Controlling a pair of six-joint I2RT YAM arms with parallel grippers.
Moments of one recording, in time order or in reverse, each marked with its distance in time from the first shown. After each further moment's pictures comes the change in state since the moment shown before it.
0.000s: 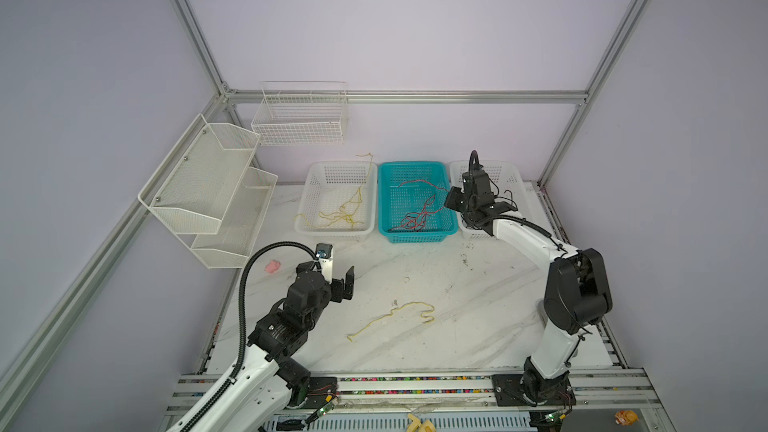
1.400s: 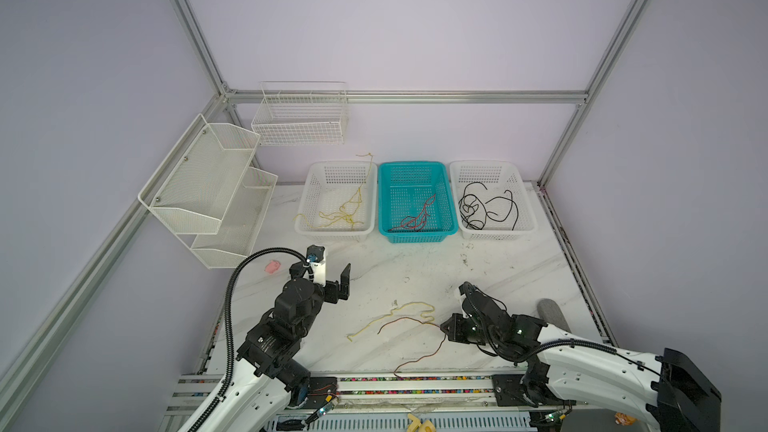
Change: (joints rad) left arm -0.012 -0.148 -0.018 0.029 -0.002 0.039; right arm 0.580 -0.913 -1.063 -0.109 -0.175 0.439
